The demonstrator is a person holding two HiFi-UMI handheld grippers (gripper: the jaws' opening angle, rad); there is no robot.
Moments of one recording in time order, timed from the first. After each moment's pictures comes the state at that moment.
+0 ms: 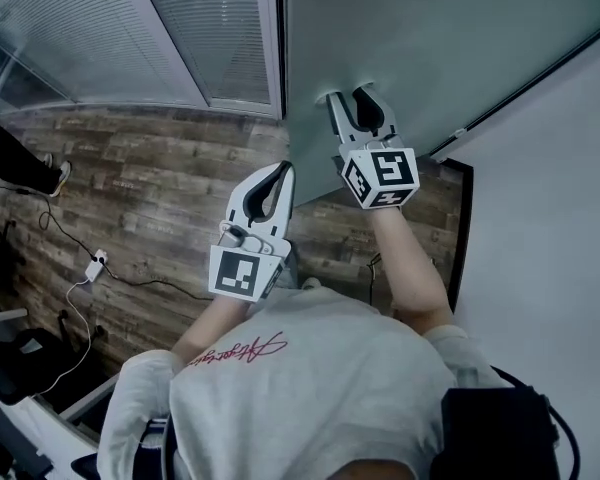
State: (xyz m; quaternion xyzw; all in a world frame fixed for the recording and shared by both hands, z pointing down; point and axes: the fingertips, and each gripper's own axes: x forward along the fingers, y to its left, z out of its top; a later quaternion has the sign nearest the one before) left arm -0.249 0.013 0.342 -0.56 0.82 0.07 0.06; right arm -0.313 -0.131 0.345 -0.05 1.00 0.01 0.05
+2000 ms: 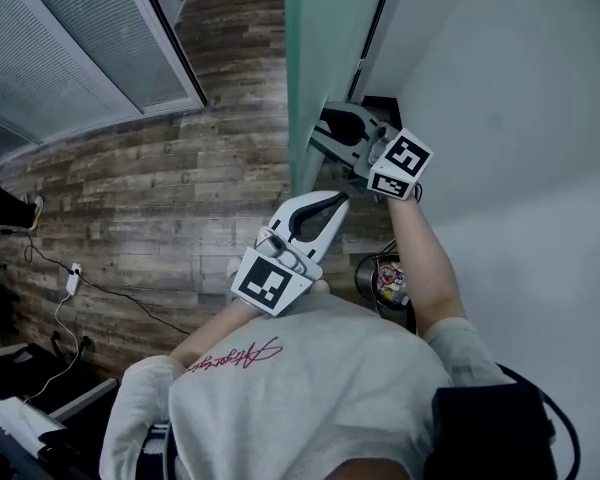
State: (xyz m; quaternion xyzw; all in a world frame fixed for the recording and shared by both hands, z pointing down) left arm 0.208 -0.072 0.353 -0.78 0.63 0.07 0.01; right arm 0.082 -0.130 0.356 0.21 0.98 -0.01 0.05
